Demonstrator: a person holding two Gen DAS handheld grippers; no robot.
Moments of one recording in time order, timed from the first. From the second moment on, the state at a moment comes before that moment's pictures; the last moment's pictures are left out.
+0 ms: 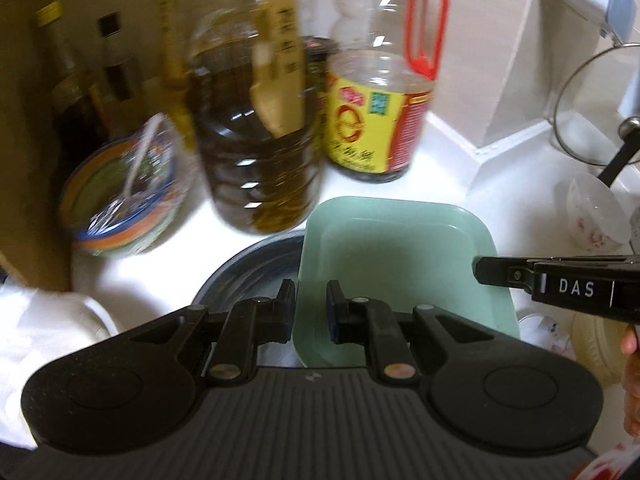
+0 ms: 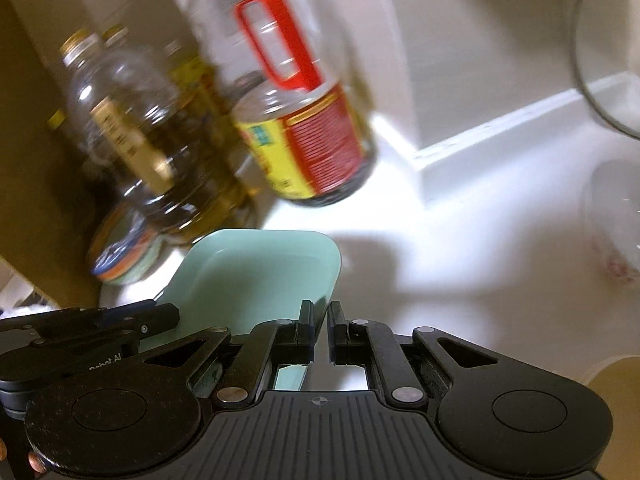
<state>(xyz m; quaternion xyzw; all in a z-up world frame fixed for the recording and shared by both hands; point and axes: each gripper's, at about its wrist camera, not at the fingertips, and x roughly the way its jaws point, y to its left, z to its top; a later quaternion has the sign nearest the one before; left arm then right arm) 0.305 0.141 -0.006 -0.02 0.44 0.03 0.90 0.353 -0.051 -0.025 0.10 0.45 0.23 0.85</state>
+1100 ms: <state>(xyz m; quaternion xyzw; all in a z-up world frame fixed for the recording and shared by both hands) 0.274 0.169 -0.043 -0.06 0.48 0.09 0.87 0.343 -0.002 -0.065 0.06 0.48 0.28 0.83</state>
